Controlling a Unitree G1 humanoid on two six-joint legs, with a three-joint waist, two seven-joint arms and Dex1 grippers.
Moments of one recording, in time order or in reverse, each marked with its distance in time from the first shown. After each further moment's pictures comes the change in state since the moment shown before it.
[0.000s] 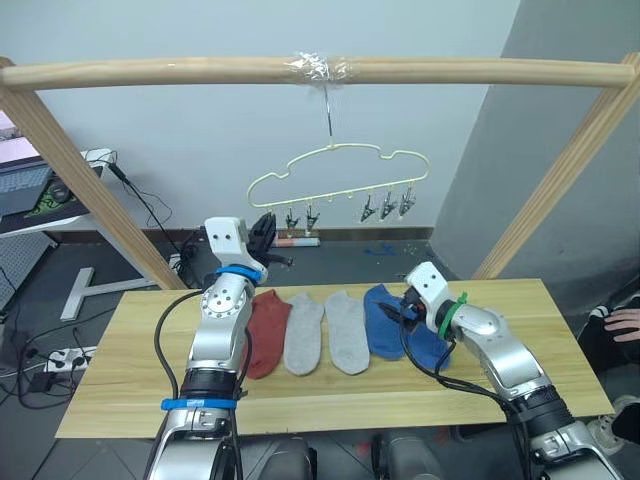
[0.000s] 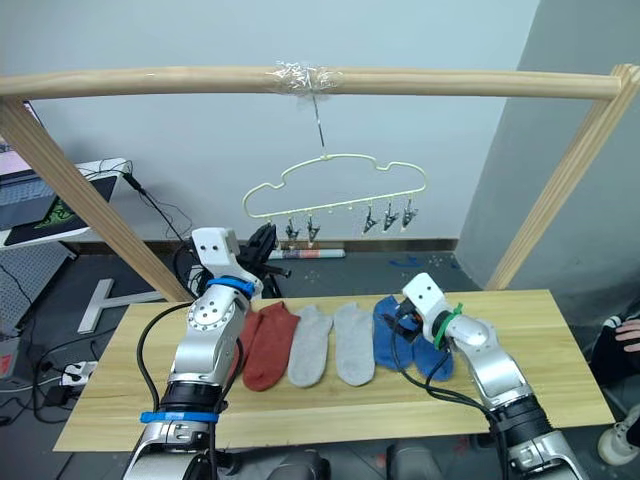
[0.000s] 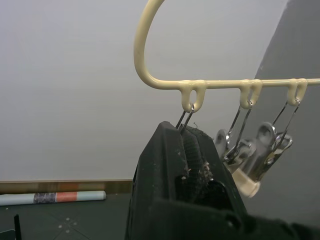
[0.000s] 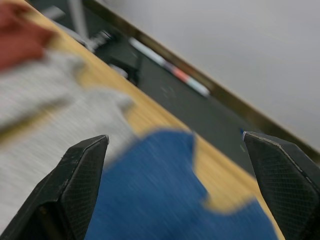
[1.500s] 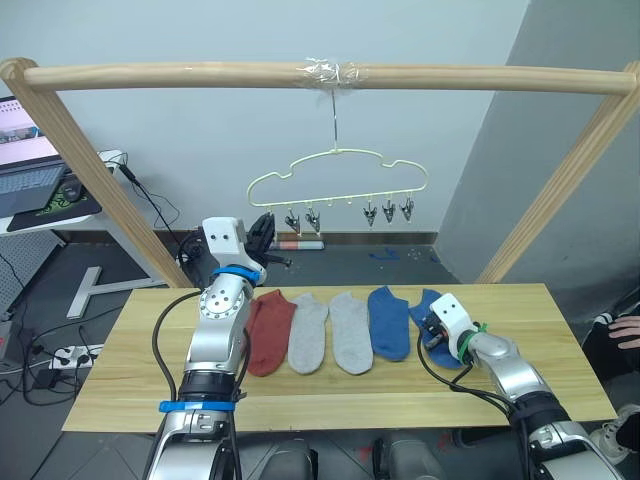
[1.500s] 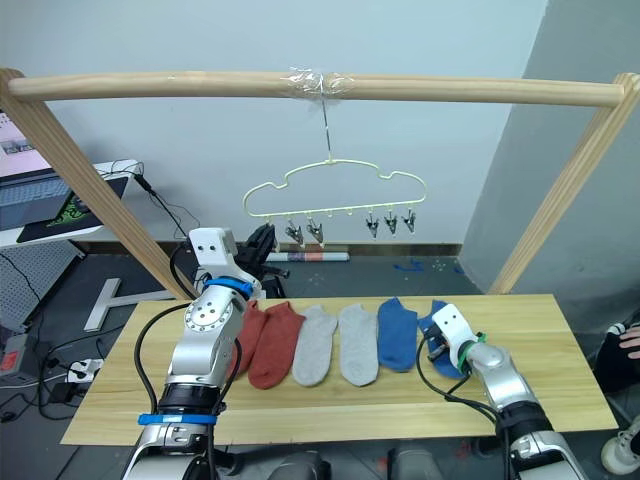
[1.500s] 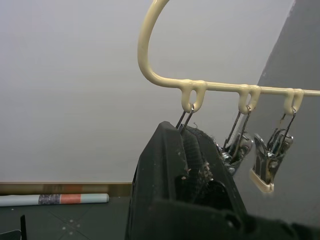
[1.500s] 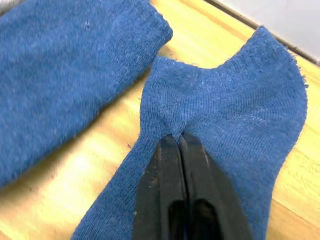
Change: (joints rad) left arm 0.003 0.004 -0.001 -0.013 -0.006 0.019 -0.003; right arm -0.002 -0.002 -0.041 0.340 -0.098 -0.097 -0.011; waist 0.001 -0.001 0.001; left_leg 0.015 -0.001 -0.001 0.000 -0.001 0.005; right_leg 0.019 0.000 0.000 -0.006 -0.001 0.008
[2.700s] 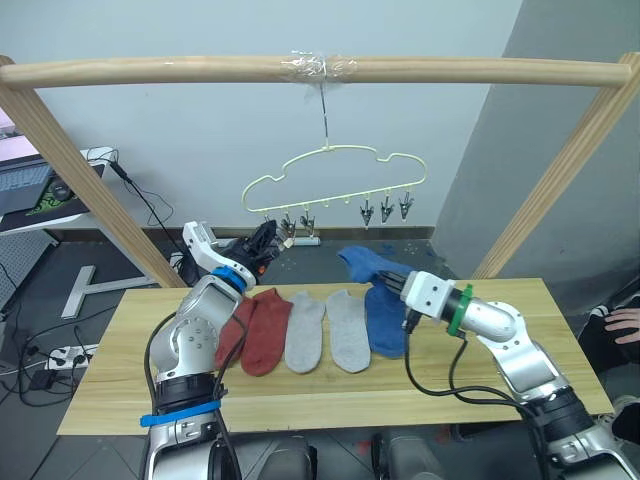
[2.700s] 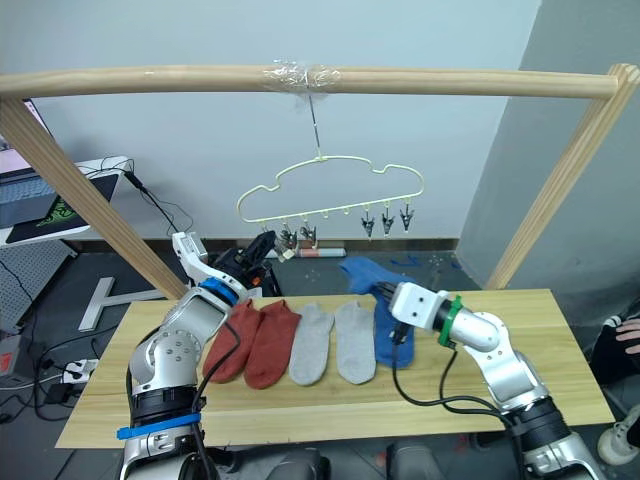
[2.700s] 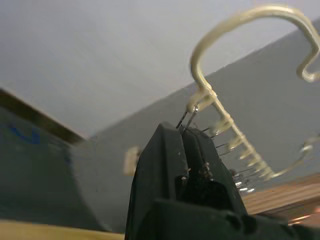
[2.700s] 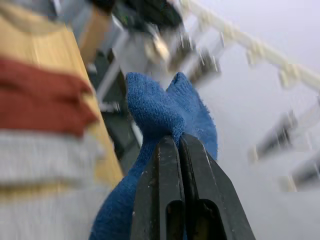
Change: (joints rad) left arm 0.011 -0.073 0.313 -0.205 -0.826 0.705 0.000; right arm -0.010 -0.014 0.124 -0.615 -0.043 -0.401 0.174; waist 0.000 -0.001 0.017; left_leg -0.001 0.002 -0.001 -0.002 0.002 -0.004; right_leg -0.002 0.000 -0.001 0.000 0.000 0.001
